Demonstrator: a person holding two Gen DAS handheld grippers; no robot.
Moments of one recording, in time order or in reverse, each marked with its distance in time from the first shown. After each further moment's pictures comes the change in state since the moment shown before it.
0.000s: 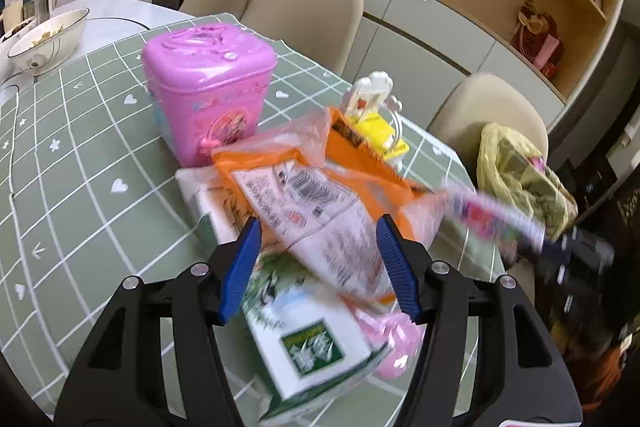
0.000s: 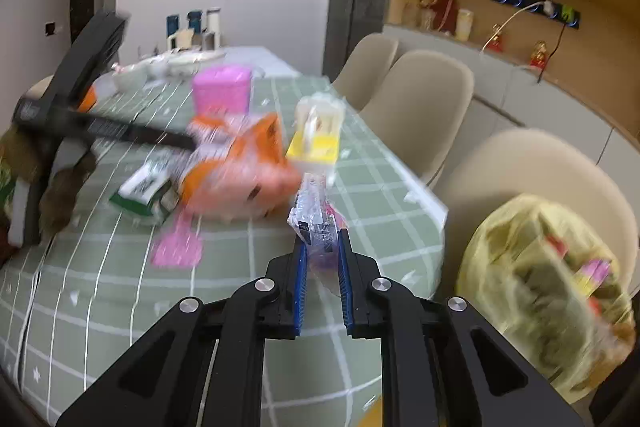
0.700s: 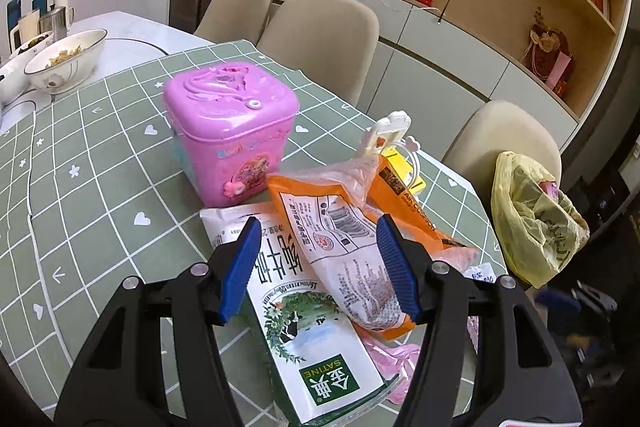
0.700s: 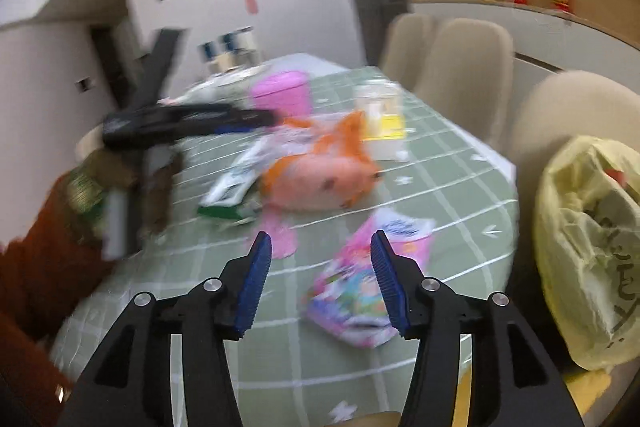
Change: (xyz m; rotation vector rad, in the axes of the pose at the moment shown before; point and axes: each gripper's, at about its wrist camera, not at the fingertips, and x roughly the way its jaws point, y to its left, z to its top) left arm -0.009 0.004 0.013 -0.003 -0.069 0.055; right arm -0.006 -0.002 -0.001 0.250 0.009 0.147
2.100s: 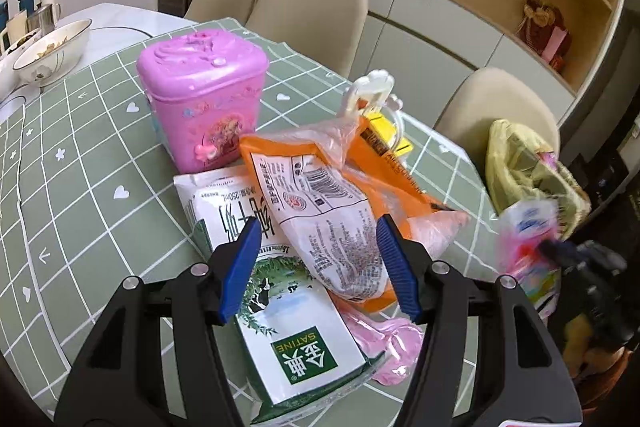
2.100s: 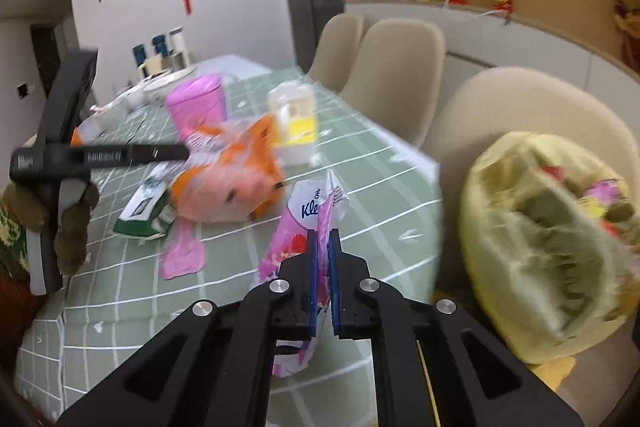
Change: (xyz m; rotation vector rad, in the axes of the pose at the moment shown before) left arm 0.011 -0.018 -0.017 0.033 0.075 0.013; right arm -0.015 -0.023 0.002 -0.009 -0.044 -0.196
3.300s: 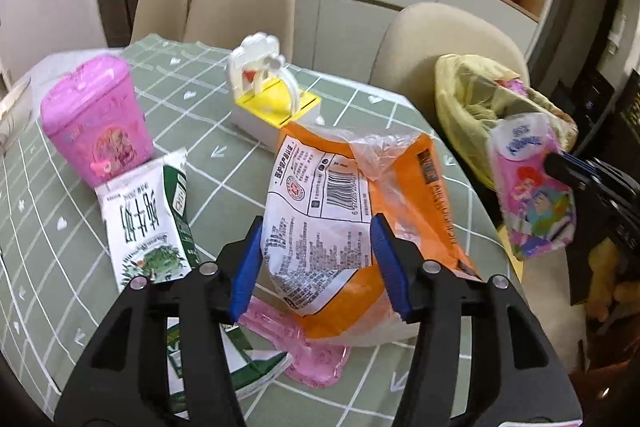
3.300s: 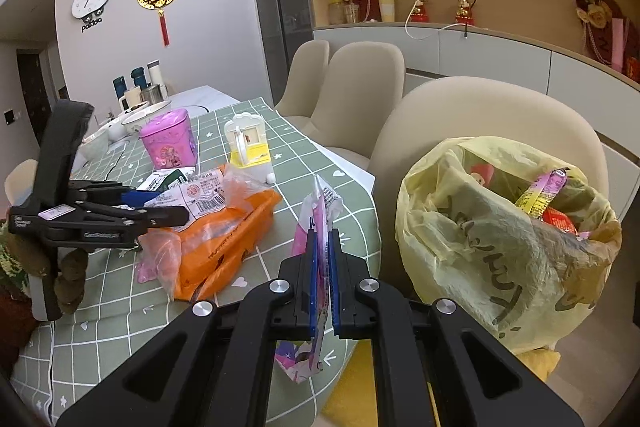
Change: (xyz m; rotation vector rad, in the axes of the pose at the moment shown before) left arm 0.023 -0.076 -0.019 0.231 0.057 -0.054; right arm -0.028 -0.033 -0.015 0.060 -0.079 -0.036
